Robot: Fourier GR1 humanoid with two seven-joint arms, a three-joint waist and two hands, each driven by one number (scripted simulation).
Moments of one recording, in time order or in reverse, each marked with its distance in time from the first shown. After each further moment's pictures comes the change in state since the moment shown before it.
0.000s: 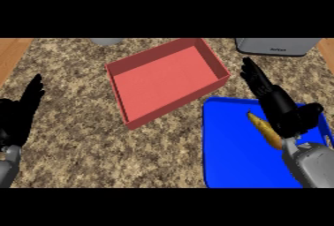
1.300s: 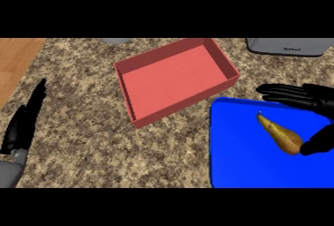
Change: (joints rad) left arm 0.005 -0.015 -0.038 0.068 -0.121 0.041 -0.076; right arm -0.170 -0.484 0.158 0.277 0.421 0.534 -0.937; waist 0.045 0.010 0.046
